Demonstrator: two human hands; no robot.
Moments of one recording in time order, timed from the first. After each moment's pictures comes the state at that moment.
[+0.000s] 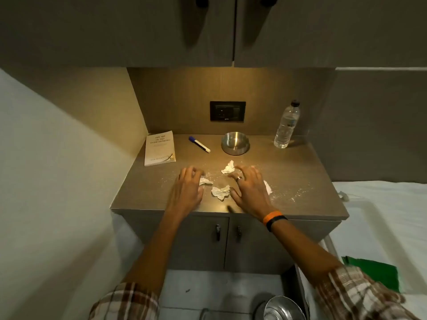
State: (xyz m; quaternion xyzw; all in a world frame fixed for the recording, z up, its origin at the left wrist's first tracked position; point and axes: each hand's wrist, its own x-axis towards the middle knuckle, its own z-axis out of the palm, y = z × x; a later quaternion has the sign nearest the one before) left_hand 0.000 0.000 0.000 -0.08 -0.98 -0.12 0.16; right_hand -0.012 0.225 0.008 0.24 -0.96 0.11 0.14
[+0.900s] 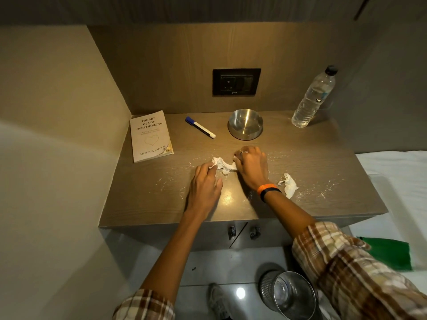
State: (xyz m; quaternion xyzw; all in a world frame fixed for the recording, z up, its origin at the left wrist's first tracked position) left_hand -0.073 -0.002 -0.066 -0.05 -0.95 -0.28 0.09; right_hand -0.138 0.164 -0.046 0.05 -0.99 0.14 0.06
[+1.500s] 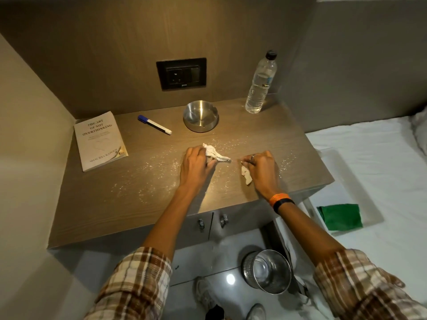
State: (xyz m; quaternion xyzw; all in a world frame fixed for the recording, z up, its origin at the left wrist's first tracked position) left_hand -0.122 0.081 -0.068 -0.13 -0.96 -0.23 0.07; right_hand -0.062 0.279 -0.027 -0.10 -0.96 0.26 0.05
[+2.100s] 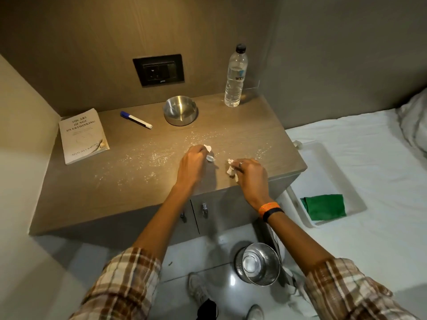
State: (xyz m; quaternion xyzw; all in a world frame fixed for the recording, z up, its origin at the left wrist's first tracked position) left_hand -0.071 0.138 -0.048 -0.19 -0.96 -0.21 0.09; right_hand 0.012 0.308 -0.025 -0.04 -0.95 0.29 0.11
